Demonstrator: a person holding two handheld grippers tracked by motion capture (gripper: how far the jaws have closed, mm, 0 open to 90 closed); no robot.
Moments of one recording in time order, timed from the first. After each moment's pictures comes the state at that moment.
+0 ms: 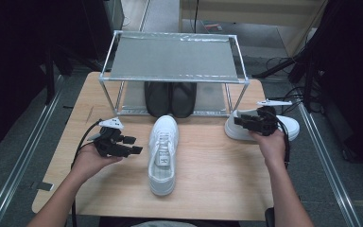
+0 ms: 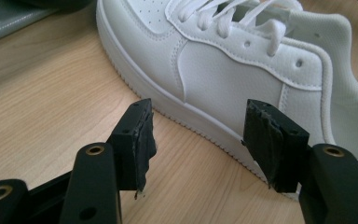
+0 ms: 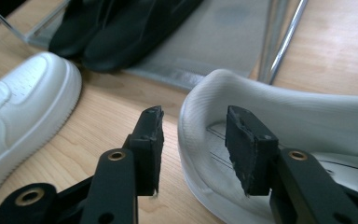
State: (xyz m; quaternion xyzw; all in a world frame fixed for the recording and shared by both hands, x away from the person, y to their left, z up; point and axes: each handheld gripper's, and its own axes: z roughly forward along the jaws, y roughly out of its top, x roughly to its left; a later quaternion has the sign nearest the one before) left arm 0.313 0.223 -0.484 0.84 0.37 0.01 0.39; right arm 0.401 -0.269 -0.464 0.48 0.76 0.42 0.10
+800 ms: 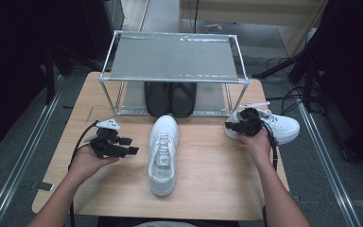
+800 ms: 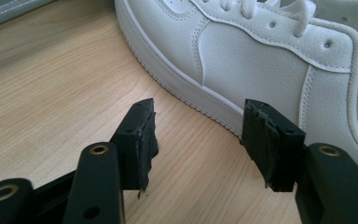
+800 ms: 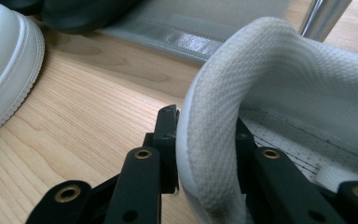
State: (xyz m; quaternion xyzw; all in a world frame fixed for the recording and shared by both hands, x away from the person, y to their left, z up) left arm 0.313 0.232 -0.487 0.84 0.39 0.02 0.39; right arm 0.420 -0.242 -0.498 0.49 0.79 0.36 0.09
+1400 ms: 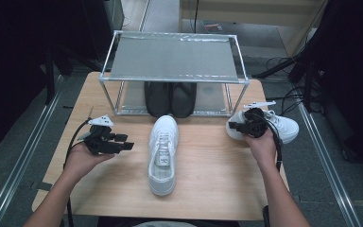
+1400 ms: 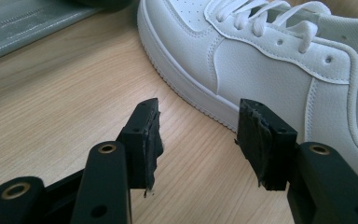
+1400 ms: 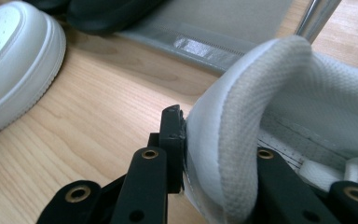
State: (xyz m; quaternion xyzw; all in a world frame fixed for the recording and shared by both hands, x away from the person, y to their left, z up) left arm 0.315 0.246 -0.480 0.83 0.39 0.03 0.40; right arm 0.401 -0.246 -0.473 0.46 0.80 0.36 0.11
